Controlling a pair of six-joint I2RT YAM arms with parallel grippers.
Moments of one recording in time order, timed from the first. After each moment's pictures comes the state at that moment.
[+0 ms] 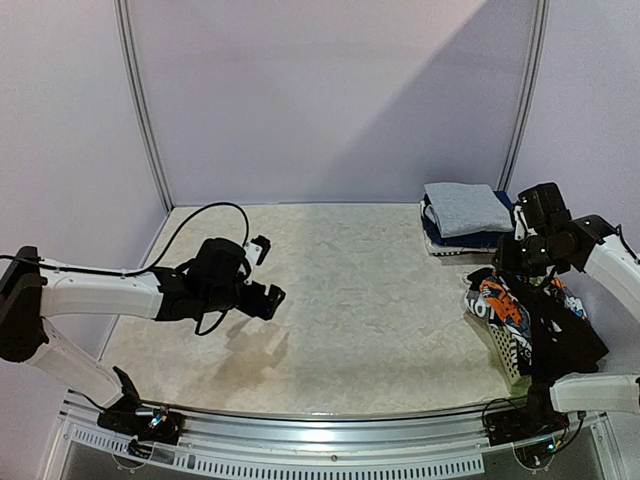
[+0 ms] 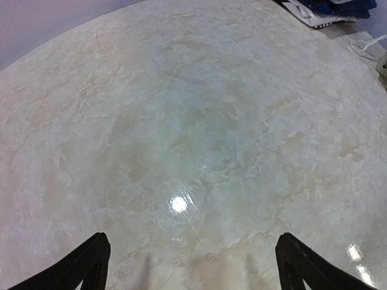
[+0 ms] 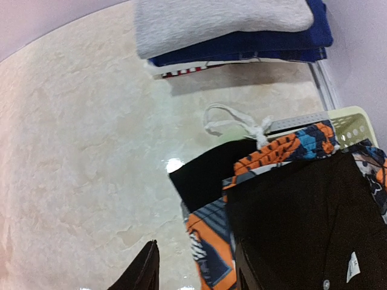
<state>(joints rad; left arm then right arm) -0.81 1.40 0.71 0.00 -0.24 -0.22 0.28 1.06 1.00 -0.85 0.19 0.41</state>
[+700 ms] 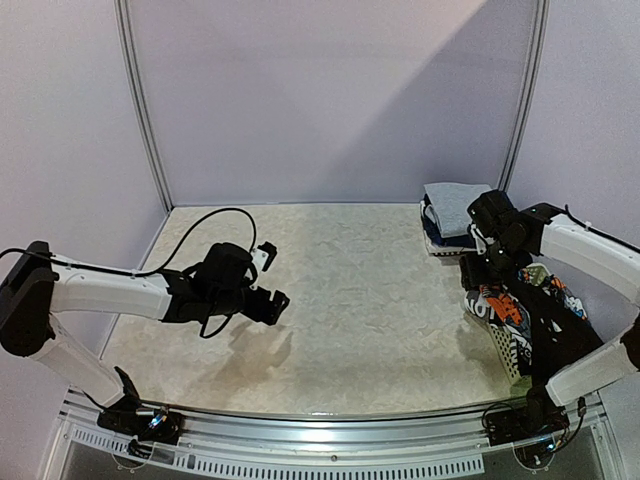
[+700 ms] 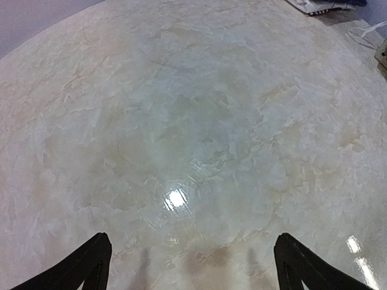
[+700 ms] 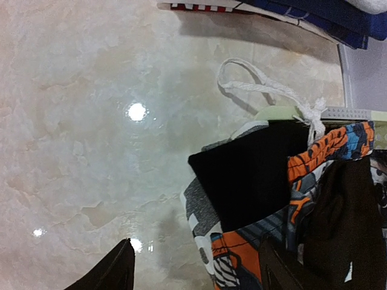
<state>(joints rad) -0.82 1.46 0.71 0.02 -0.22 -0.22 0.44 1.35 1.08 -0.92 0.25 0.35</state>
